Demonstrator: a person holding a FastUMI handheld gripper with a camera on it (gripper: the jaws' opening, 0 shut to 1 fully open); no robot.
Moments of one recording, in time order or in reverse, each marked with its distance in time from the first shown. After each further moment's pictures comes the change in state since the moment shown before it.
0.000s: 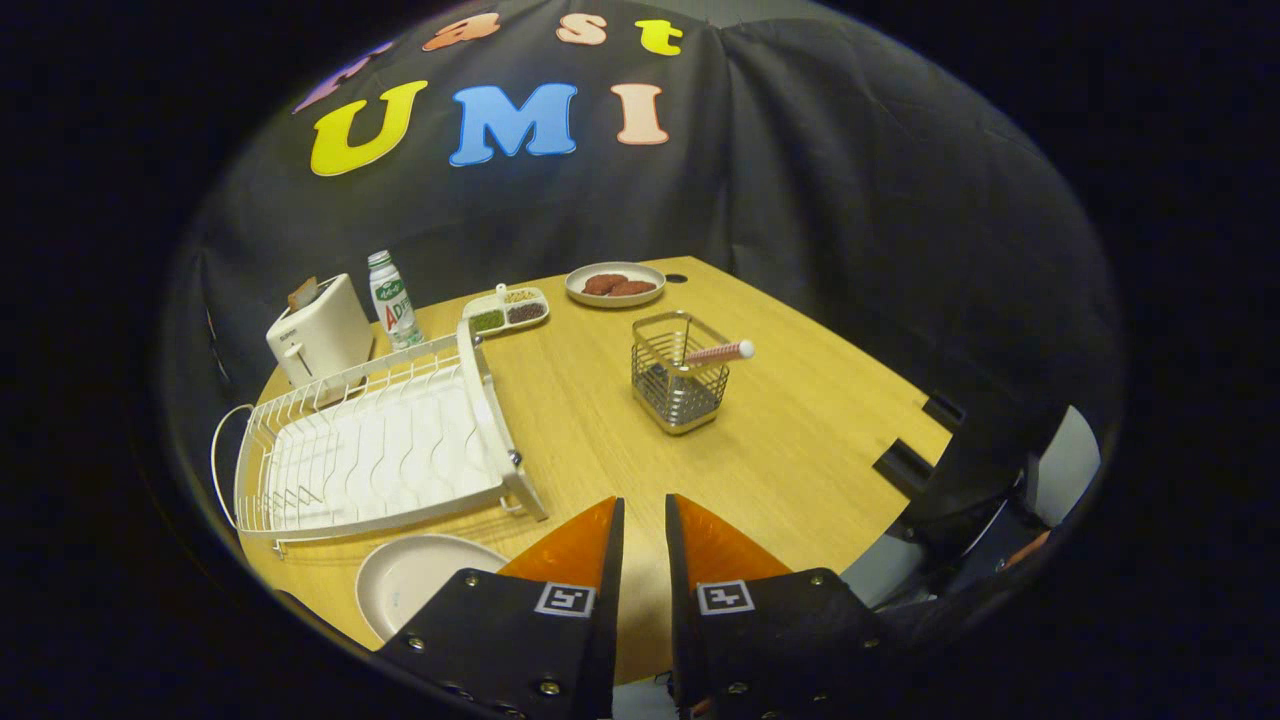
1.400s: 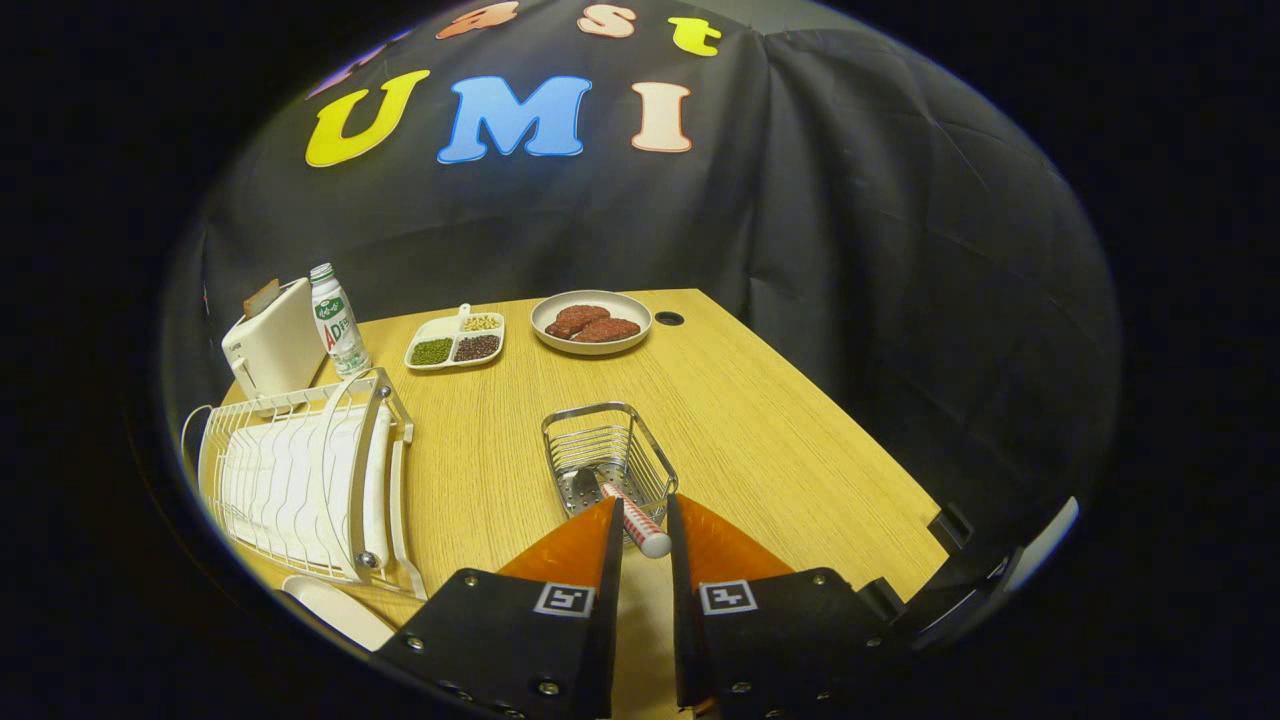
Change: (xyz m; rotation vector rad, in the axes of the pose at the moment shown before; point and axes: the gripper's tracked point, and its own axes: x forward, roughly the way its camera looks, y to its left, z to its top) arm 0.111 -0.058 0.072 -0.114 -0.018 0.068
